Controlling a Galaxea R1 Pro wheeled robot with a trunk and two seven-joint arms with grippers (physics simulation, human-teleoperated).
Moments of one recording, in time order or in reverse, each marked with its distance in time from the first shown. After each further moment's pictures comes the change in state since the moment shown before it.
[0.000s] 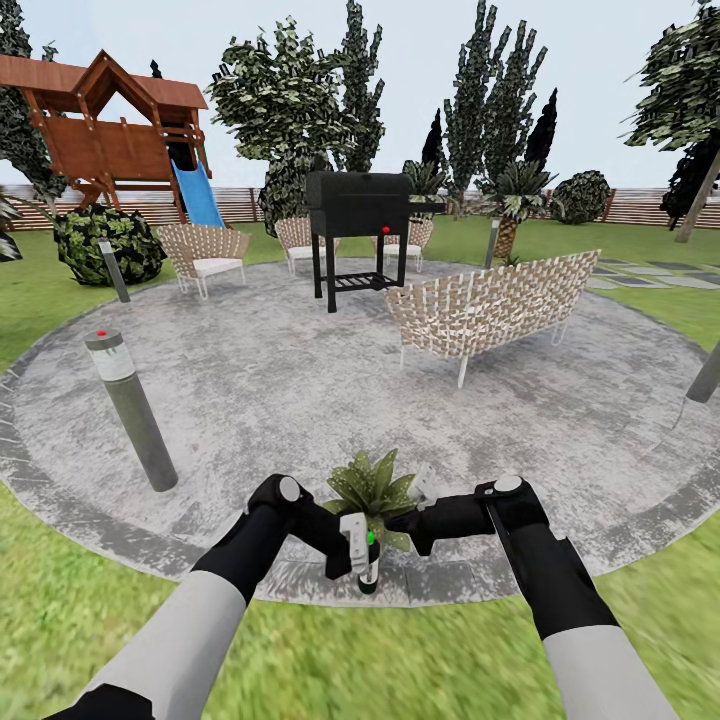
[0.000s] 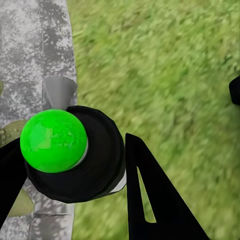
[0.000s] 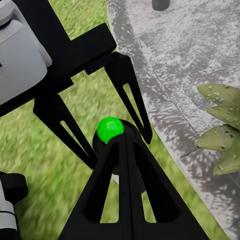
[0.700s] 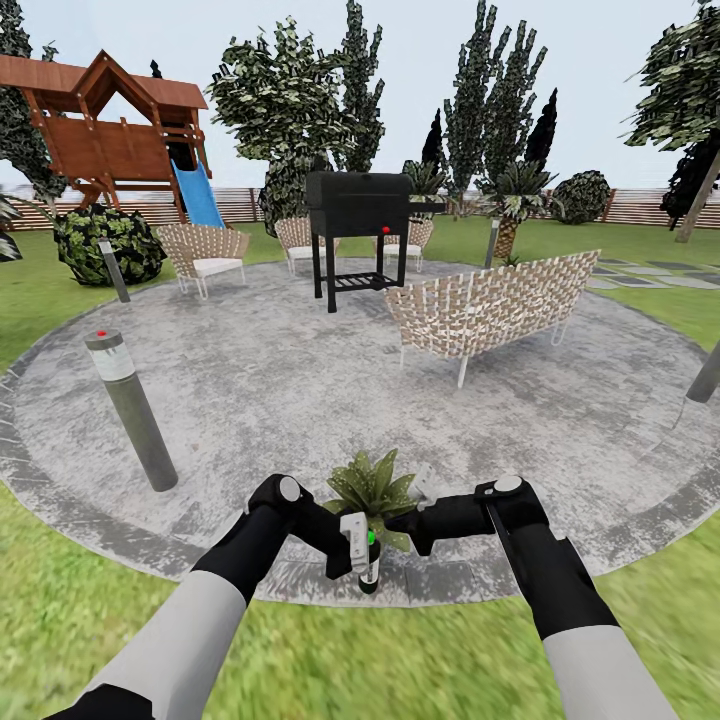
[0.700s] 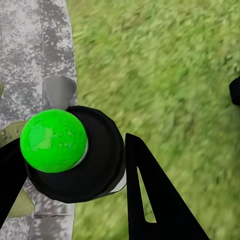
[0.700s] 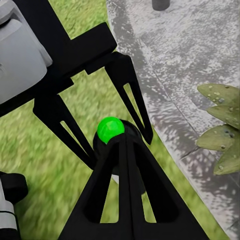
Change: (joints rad) left arm 0.000 0.000 -0.002 0.000 0.003 -0.001 0.002; right arm 0.000 0.000 0.000 0.000 0.000 0.000 0.000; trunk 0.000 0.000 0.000
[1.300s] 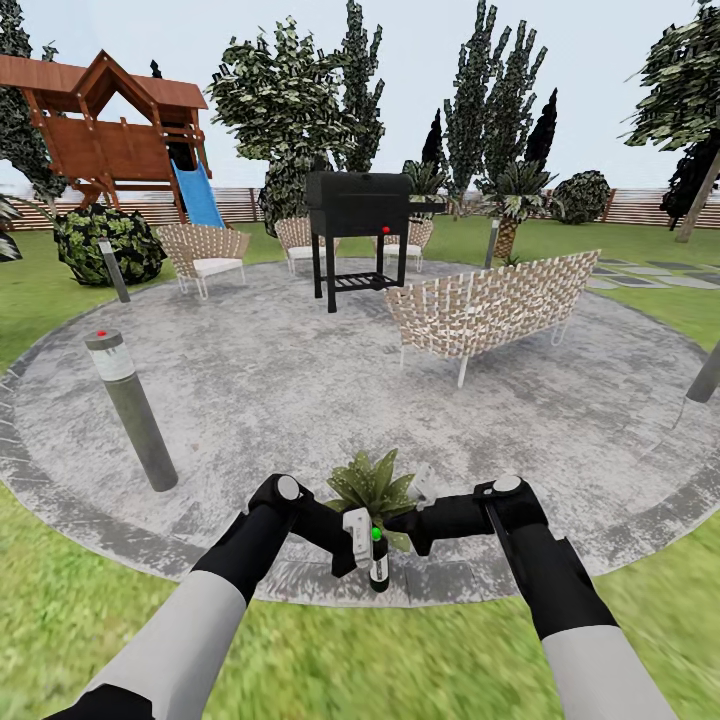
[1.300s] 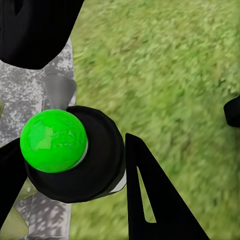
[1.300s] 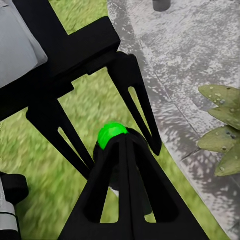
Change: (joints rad) left arm 0.000 0.000 0.000 0.000 0.086 -0.002 0.001; right arm 0.000 0.004 0.000 0.000 0.000 0.000 0.000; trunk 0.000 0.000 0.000
